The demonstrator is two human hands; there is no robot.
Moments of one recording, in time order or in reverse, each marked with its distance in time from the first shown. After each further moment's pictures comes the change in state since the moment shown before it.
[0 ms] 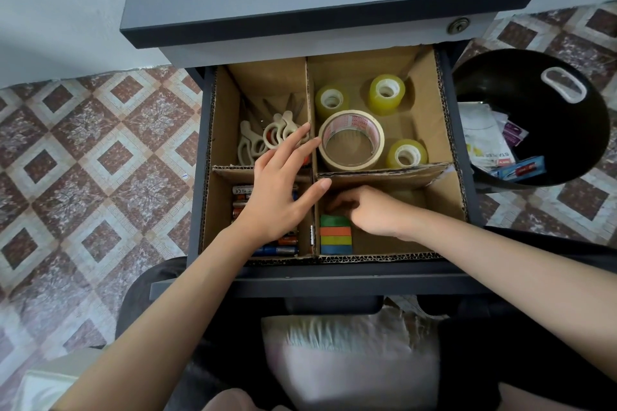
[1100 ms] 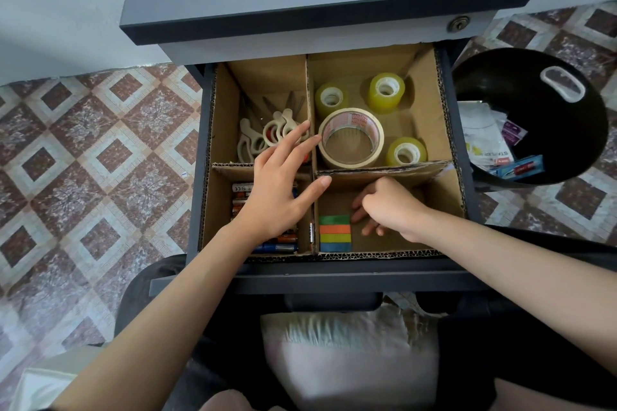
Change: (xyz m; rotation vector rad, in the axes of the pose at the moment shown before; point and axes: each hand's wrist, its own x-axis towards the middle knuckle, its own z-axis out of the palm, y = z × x) left_hand -0.001 0.001 0.000 0.014 -0.014 -0.011; right_hand -0.004 0.004 -0.004 0.270 0.163 0.277
